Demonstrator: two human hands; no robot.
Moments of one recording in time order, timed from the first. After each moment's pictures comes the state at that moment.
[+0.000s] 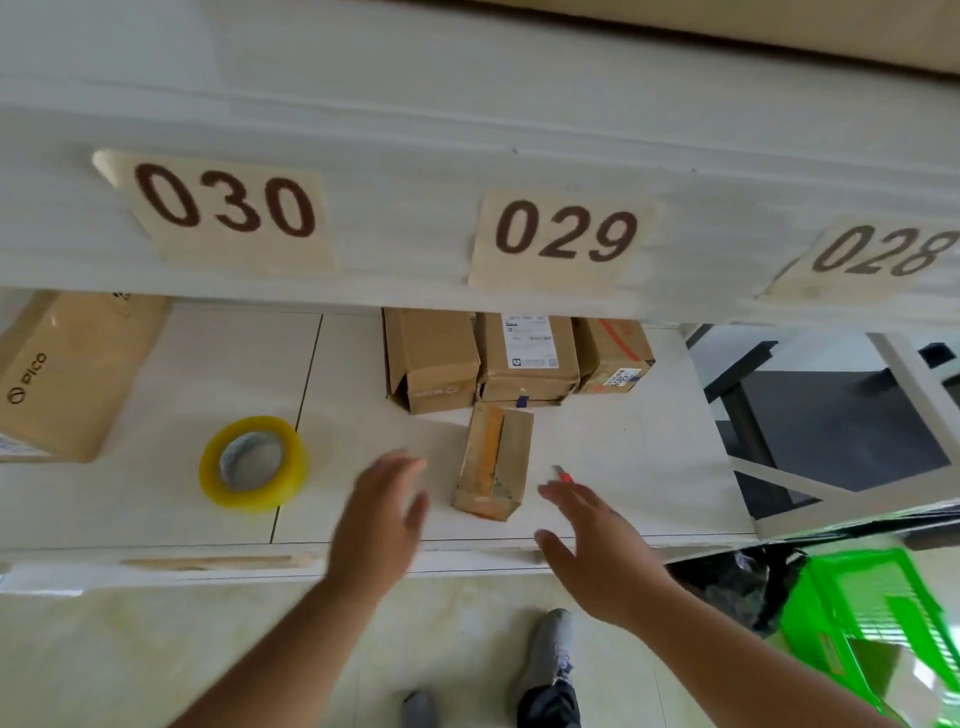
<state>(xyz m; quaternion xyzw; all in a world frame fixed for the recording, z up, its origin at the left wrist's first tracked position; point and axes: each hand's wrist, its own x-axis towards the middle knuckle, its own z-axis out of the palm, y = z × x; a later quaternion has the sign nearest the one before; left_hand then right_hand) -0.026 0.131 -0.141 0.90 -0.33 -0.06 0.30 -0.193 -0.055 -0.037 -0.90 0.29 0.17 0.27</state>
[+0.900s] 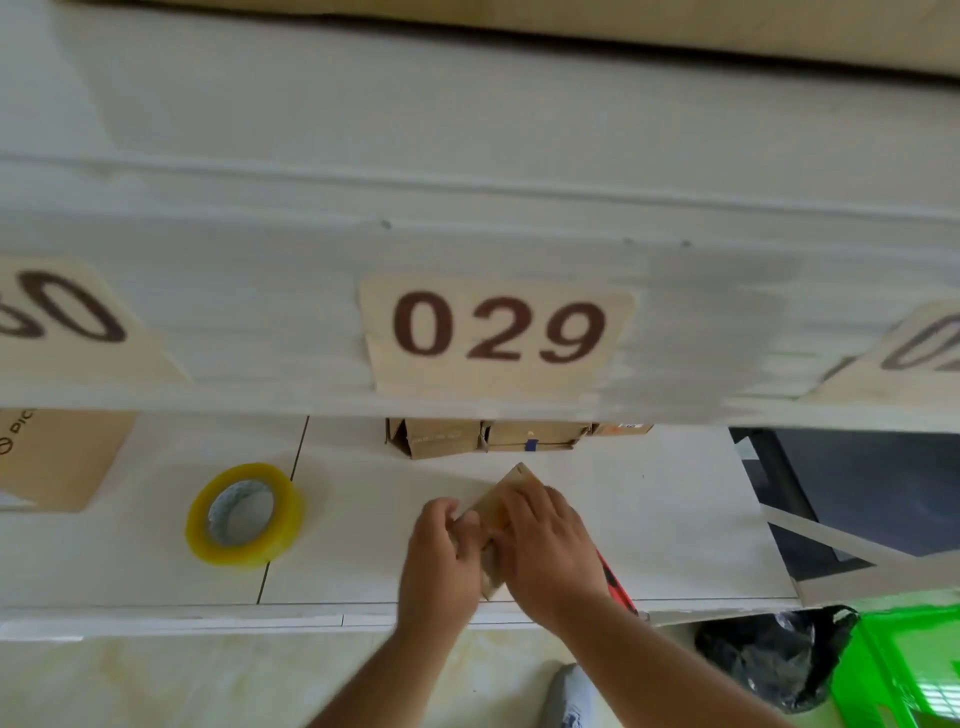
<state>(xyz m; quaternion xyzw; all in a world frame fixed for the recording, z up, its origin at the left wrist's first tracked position) -0.052 0.056 -0.154 0.86 -0.14 -0.18 0.46 -0.125 -0.068 -0.125 -0.95 0.22 0.06 0.19</state>
